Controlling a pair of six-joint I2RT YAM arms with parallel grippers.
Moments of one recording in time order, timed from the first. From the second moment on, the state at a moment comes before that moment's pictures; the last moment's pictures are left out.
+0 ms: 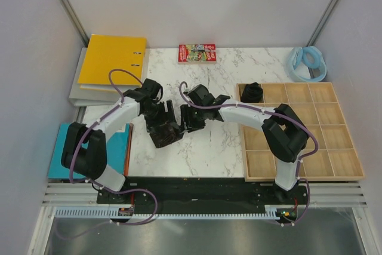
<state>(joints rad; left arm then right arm) -0.38 1.56 1.05 -0.77 0.27 -0.60 0.80 1.88 1.30 -0.38 -0.29 0.63</state>
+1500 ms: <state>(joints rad) -0.29 0.84 0.66 -0.68 0.10 -0.70 0.86 2.11 1.58 -0.40 -0.37 0.64</state>
